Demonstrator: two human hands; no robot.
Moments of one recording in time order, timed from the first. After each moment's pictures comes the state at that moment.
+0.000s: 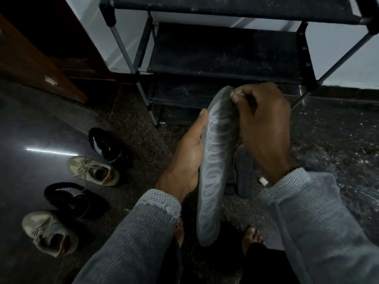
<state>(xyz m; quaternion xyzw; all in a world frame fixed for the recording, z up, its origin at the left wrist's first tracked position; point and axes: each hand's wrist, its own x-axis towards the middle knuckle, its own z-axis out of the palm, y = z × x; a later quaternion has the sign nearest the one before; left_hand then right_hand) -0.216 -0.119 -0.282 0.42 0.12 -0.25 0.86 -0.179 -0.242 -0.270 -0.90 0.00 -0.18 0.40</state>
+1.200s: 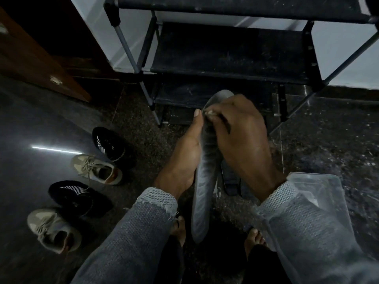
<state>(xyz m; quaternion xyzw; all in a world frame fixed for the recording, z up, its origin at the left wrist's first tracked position) -0.211 -0.113 -0.285 0.49 0.16 -0.21 0.83 -0.195 -0.215 -0.280 -0.91 -0.13 -0.19 0.35</state>
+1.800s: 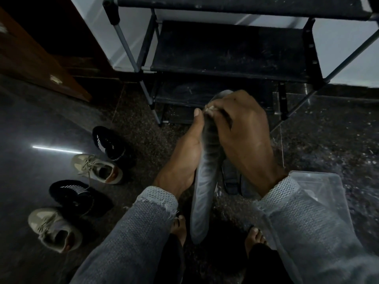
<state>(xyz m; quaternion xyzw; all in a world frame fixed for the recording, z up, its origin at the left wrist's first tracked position) -0.212 -0.111 -0.290 0.50 0.16 -0.22 0.82 -0.189 -0.217 -0.280 -0.91 -0.13 -0.19 0.36</state>
